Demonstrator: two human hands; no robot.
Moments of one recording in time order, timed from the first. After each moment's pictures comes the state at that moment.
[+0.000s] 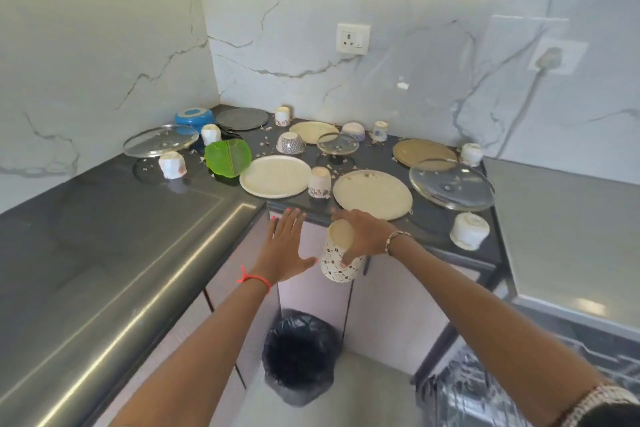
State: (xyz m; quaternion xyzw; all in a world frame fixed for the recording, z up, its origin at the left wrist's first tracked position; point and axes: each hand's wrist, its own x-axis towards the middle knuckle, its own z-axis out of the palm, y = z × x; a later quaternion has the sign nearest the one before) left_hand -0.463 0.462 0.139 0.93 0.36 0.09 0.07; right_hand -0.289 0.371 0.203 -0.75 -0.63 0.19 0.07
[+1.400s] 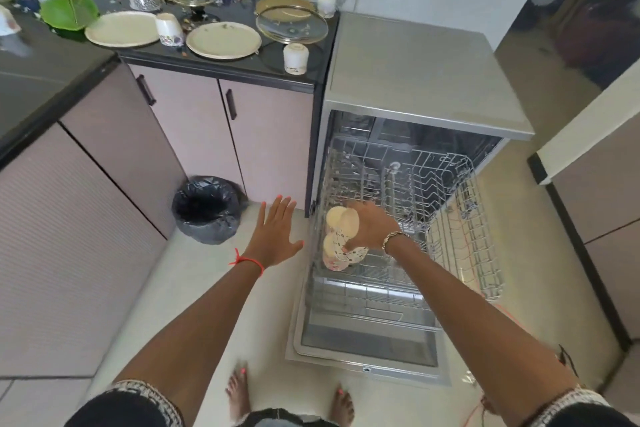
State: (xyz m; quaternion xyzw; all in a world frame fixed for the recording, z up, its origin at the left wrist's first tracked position) left_hand -0.429 -0.010 0.034 0.96 0.26 -0.01 0.11; right_hand -0.261 -0.149 0.086 -0.86 -0.44 0.24 0.05
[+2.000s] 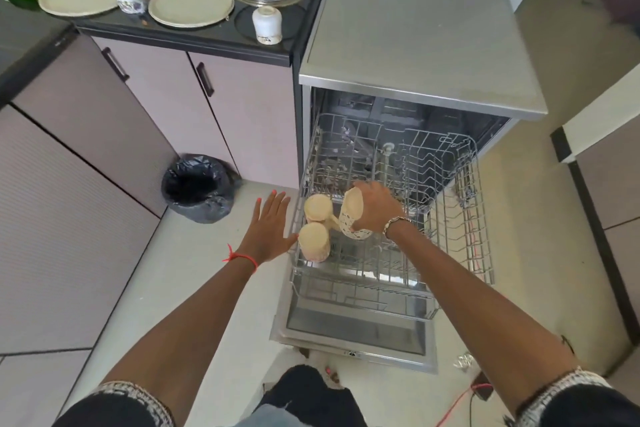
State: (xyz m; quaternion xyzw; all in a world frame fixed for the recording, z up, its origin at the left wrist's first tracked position) left_hand -0.356 -0.041 0.002 0.95 0.28 -0.05 0.13; right_hand -0.160 -0.173 0.058 -0.87 -0.44 0.24 0.04
